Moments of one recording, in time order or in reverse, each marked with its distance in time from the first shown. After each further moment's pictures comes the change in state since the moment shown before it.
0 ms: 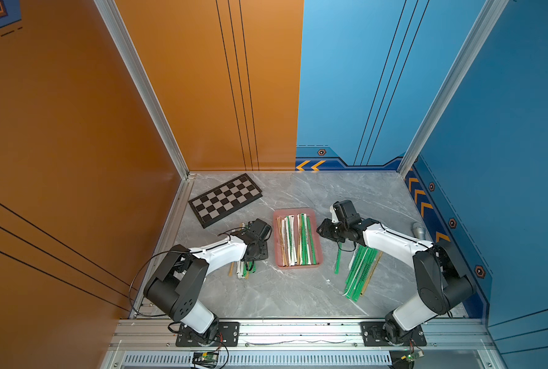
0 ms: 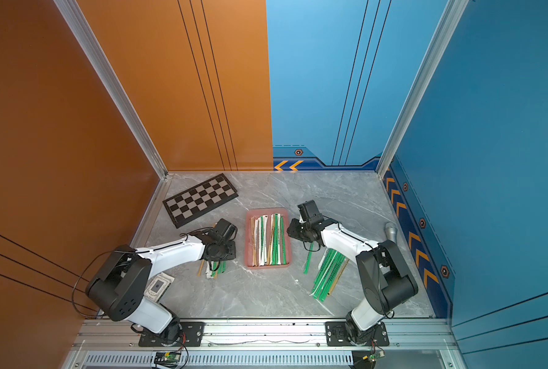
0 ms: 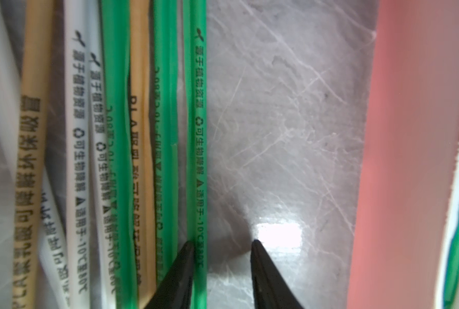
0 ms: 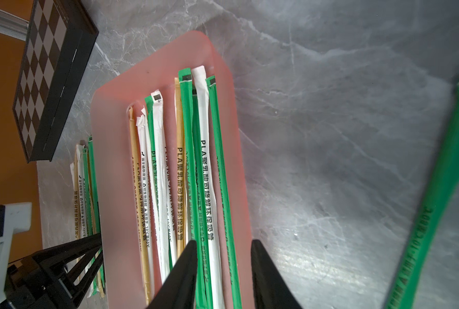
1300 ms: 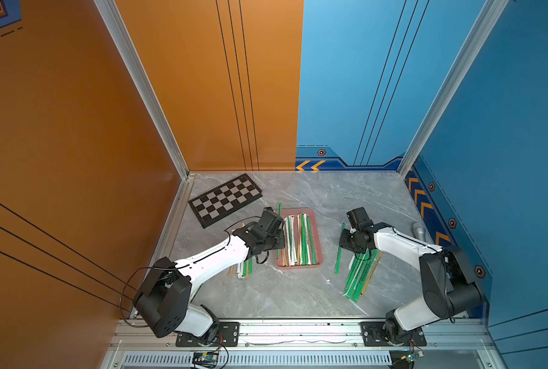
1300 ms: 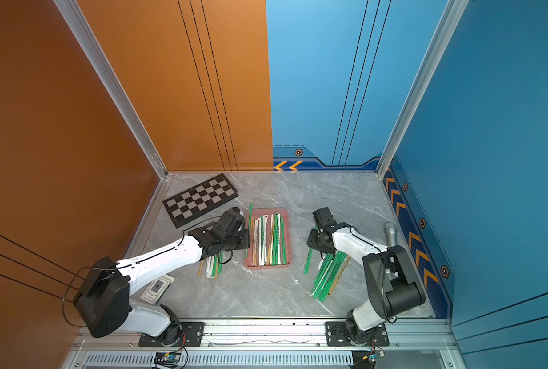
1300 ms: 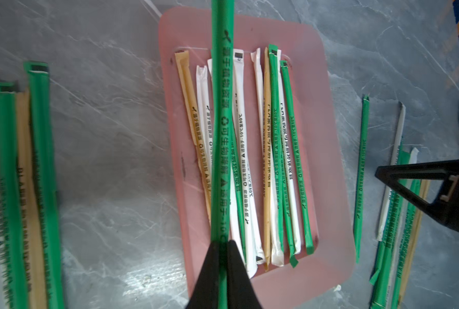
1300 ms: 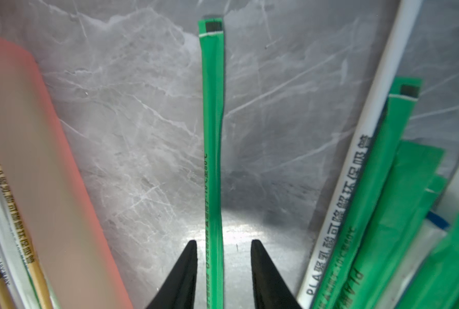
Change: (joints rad) left arm -0.148 -0.101 0.141 0.066 0.083 -0.058; right arm -0.121 -0.043 -0.099 -0.212 0.174 -0.053
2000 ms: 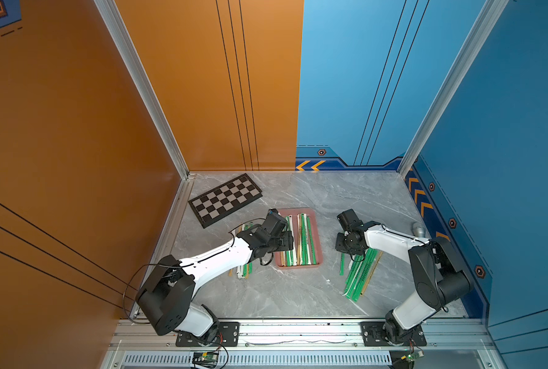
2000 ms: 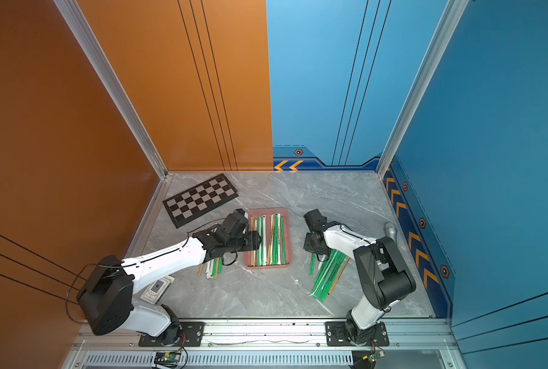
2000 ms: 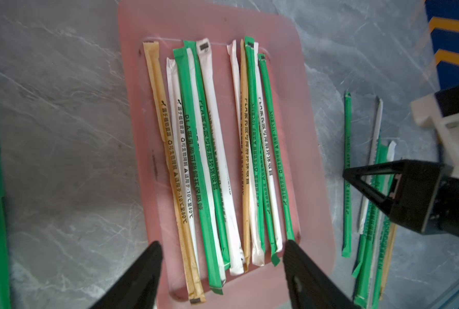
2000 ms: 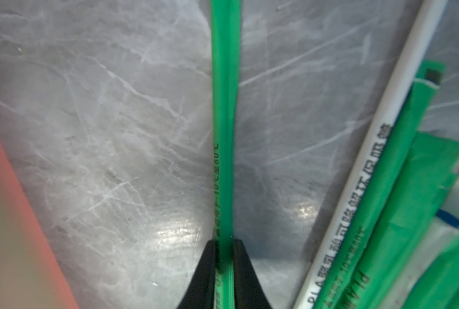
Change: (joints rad) left arm -0.035 -0.014 -0.021 0.053 -0.005 -0.029; right arm 0.067 0.080 0.045 -0.066 0.110 -0.019
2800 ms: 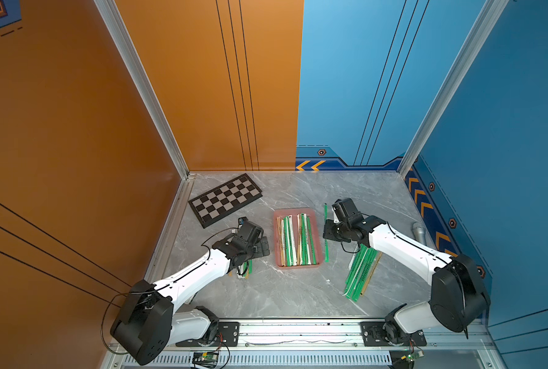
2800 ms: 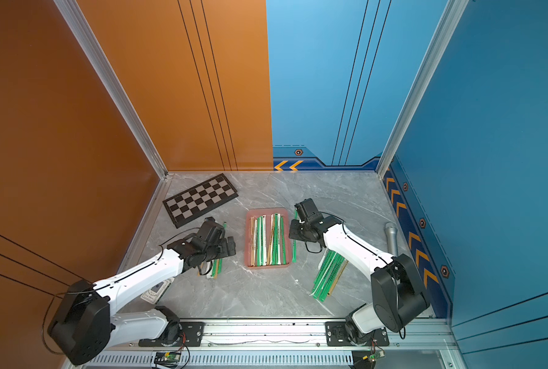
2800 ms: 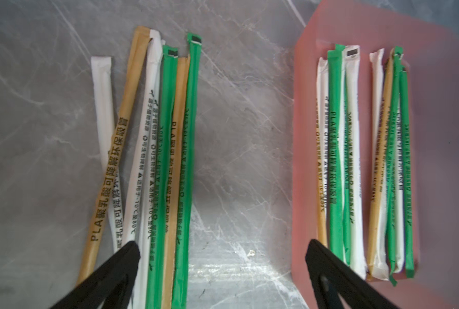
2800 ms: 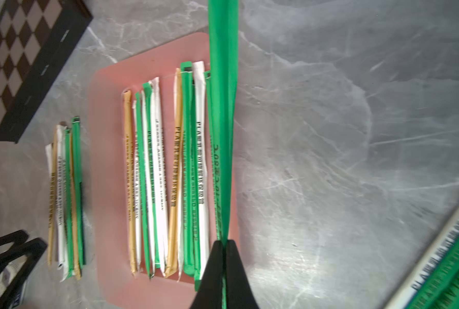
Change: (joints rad) left arm 0.187 -0.198 -0.216 -0.128 -0.118 0.036; right arm 0.134 -0.150 0.142 0.037 -0.150 0.003
